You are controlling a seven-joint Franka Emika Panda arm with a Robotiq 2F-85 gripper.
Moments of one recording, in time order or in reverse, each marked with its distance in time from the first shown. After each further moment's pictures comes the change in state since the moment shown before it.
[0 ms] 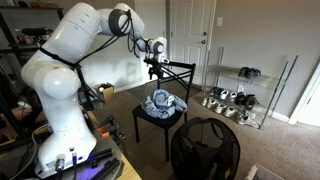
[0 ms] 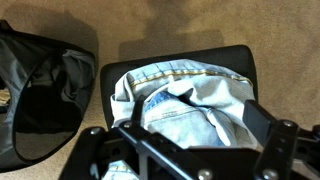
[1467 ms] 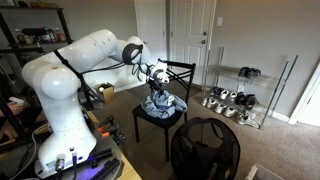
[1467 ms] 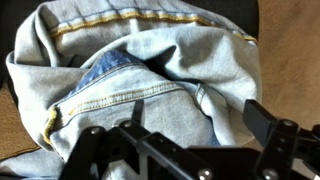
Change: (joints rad) arm -0.032 0.420 0.098 0.221 0.072 0.416 -0.181
